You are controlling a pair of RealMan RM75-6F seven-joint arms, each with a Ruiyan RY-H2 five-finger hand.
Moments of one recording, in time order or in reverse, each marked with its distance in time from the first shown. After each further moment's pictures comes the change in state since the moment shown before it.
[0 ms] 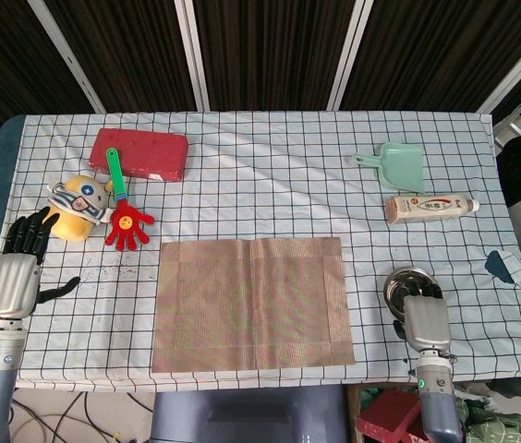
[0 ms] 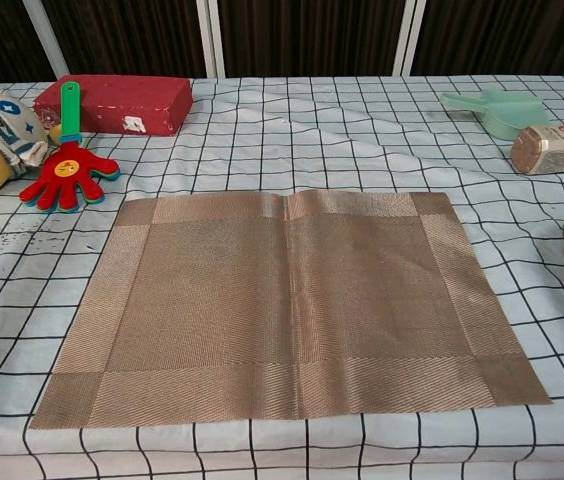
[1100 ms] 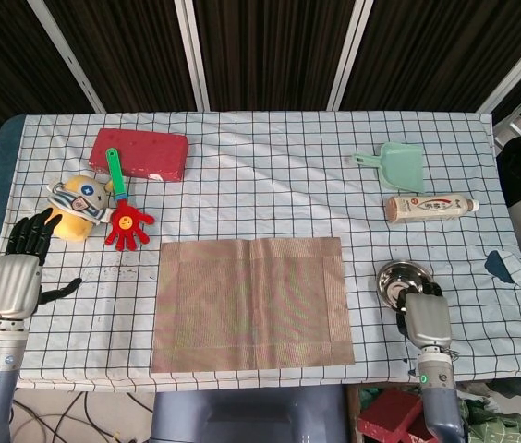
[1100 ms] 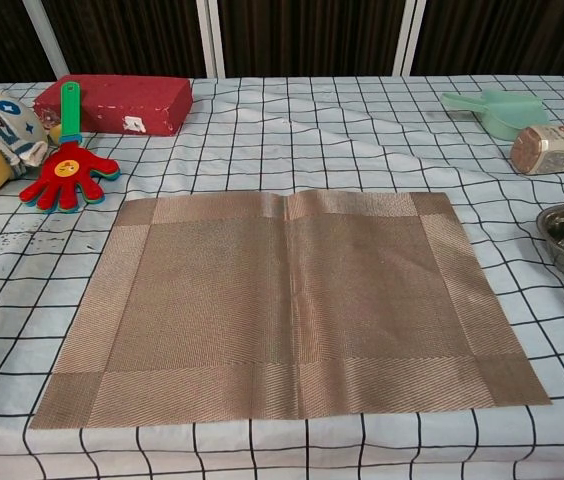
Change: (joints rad) left arm -0.001 -0.002 0.004 0.000 0.005 -0.003 -0.002; right arm 0.036 0.011 -0.021 0.029 0.016 -0.018 0.095
